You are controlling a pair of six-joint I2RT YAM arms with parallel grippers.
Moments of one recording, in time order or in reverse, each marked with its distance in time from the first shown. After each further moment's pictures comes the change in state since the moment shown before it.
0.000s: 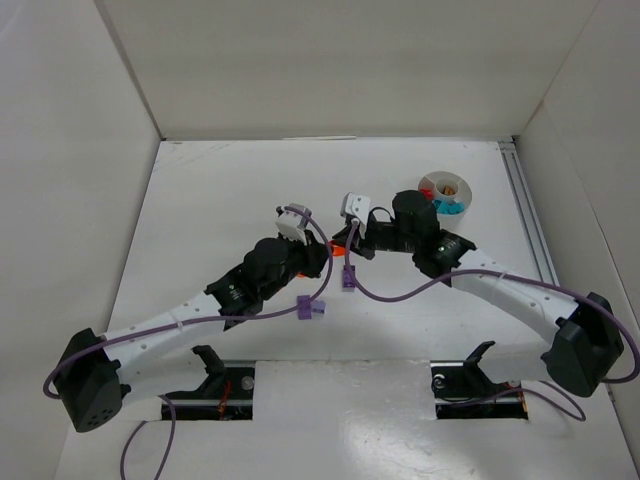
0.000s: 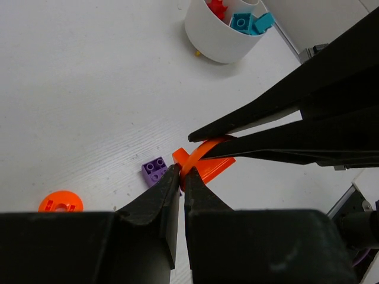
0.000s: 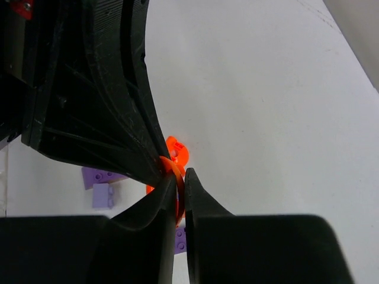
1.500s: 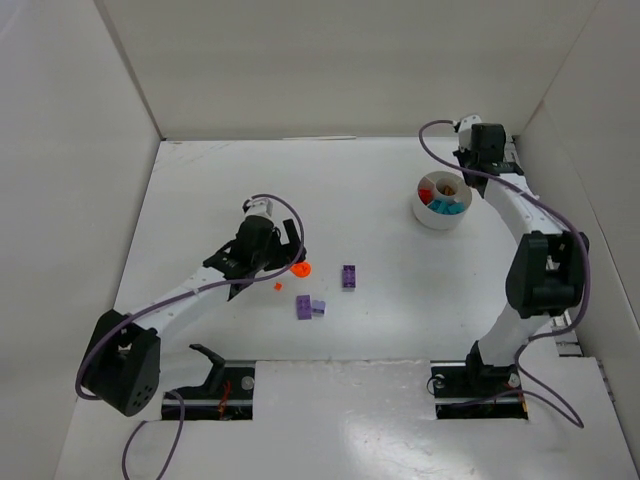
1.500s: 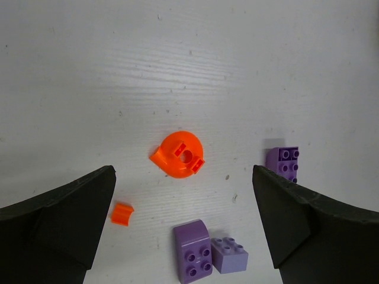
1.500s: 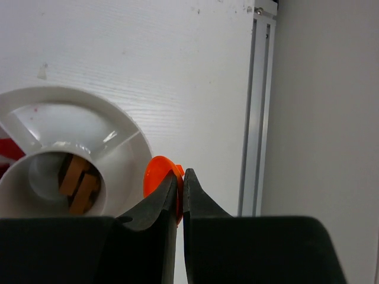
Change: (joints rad) left arm 0.360 0.181 0.029 -0.298 0.070 -0.167; right arm -0.695 0.423 0.457 -0.354 0.801 -0.027
